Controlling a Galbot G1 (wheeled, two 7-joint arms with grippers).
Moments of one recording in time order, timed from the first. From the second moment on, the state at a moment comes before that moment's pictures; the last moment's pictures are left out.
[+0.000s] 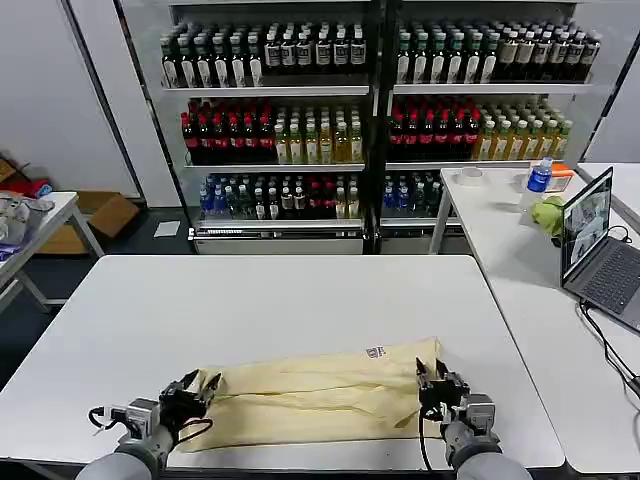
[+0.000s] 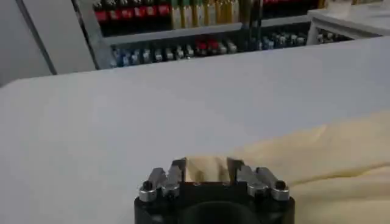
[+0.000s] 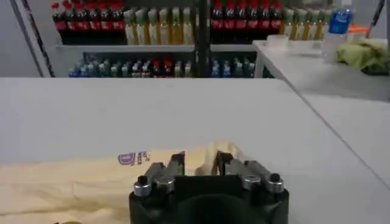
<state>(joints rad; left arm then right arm) 1.49 -0.89 -0.41 -2.07 -0.61 0.45 -0.27 -1.45 1.23 0.38 2.16 0.35 -0.54 0.31</state>
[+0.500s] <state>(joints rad) 1.59 -1.02 -0.45 -2.12 -0.58 0.40 -0.37 -1.53 1.24 0.40 2.21 0.28 -0.50 0.31</state>
